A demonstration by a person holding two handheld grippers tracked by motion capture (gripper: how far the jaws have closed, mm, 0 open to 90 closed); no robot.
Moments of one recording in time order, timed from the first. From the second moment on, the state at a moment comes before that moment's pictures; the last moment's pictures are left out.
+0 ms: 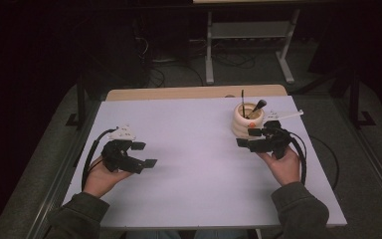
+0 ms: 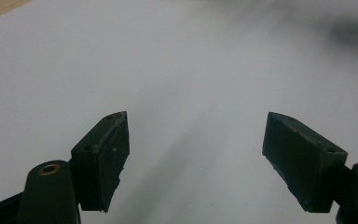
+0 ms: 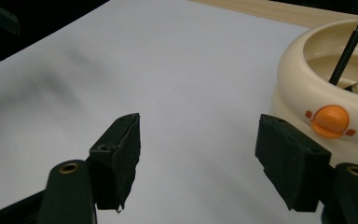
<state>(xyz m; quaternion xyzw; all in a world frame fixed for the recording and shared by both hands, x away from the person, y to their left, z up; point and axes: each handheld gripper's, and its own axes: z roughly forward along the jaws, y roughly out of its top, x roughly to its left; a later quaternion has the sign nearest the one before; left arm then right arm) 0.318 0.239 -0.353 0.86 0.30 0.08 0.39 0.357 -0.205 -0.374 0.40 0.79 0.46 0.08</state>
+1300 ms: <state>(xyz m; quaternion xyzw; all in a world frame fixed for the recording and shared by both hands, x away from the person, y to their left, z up) 0.304 0.252 -0.366 0.85 0.32 0.09 0.41 0.327 -0.199 -0.385 0.39 0.80 0.45 0.10</state>
